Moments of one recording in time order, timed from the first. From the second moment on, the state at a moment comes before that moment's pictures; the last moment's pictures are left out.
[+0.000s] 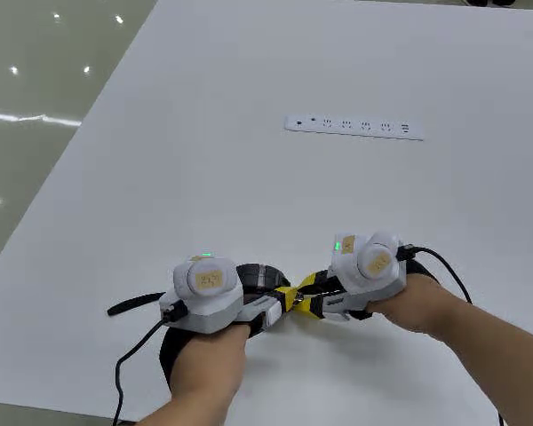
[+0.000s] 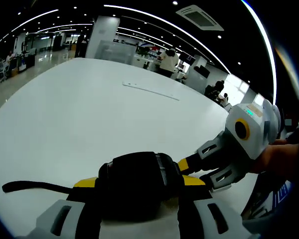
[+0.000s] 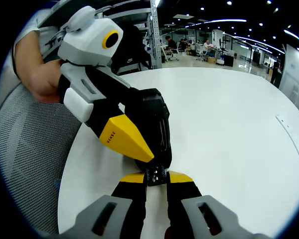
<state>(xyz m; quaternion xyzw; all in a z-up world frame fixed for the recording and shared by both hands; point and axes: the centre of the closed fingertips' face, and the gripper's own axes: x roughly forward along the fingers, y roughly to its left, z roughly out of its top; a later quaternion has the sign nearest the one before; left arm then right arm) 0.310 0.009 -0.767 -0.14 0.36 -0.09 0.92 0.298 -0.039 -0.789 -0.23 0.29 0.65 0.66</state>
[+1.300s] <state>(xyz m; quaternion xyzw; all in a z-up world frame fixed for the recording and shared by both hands) 0.309 0.007 -0.766 -0.13 0.36 -0.10 0.92 0.297 -0.040 -0.790 -0.22 0.30 0.64 0.67</state>
